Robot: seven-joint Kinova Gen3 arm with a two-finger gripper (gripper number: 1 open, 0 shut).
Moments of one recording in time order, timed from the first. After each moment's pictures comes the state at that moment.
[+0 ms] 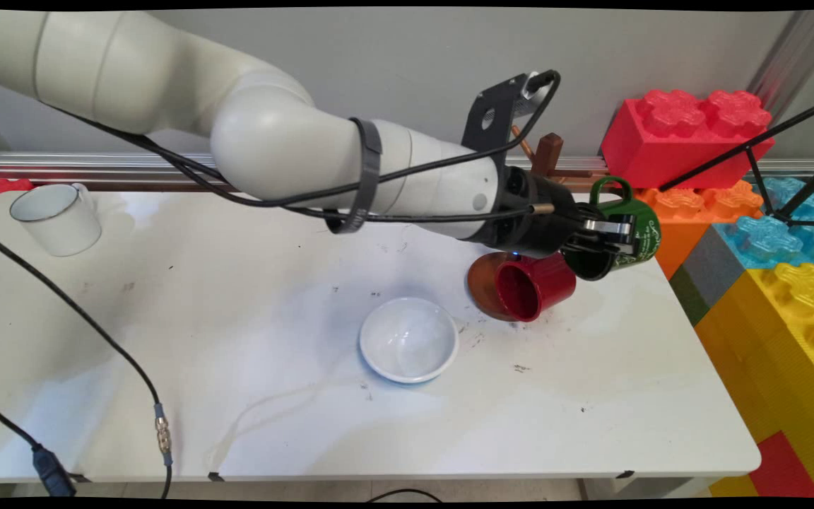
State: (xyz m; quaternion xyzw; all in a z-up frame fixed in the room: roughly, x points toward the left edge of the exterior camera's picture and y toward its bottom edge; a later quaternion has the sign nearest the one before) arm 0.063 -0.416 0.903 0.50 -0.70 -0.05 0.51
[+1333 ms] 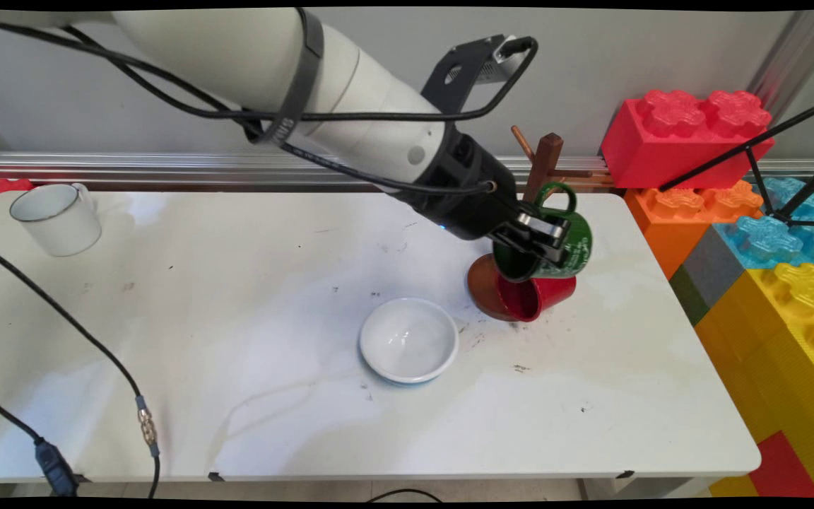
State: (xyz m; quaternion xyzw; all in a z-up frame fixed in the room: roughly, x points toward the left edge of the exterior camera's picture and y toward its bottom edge) arm 0.105 -0.405 0.964 0.48 -0.79 -0.03 0.39
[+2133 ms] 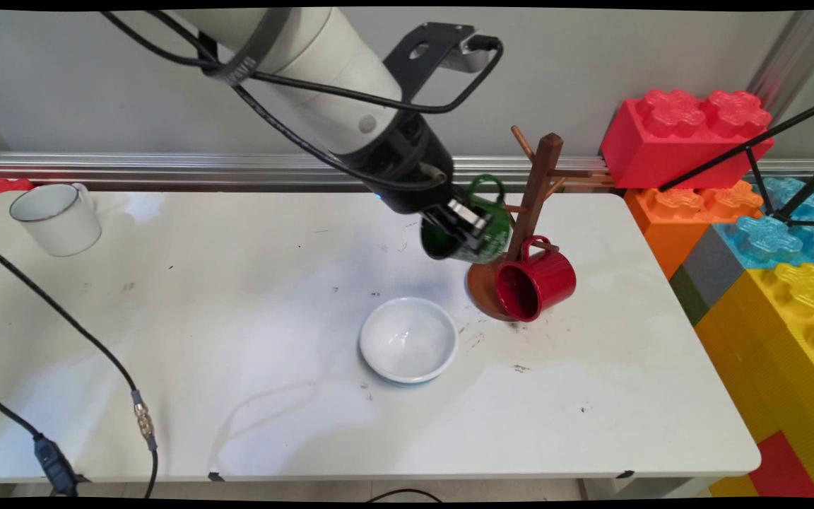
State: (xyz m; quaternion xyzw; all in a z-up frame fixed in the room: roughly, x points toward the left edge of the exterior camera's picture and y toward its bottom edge) arm 0.138 -0.418 0.988 0.46 -0.84 0.03 0.28
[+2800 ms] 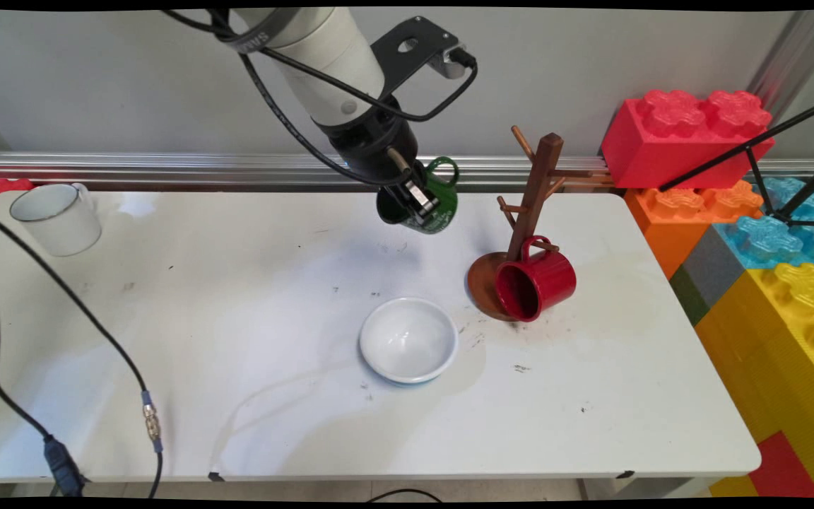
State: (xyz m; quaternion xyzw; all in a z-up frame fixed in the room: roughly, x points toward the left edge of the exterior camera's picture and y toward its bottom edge) arm 0.159 -0.461 0.986 0.42 -0.89 0.11 0.18
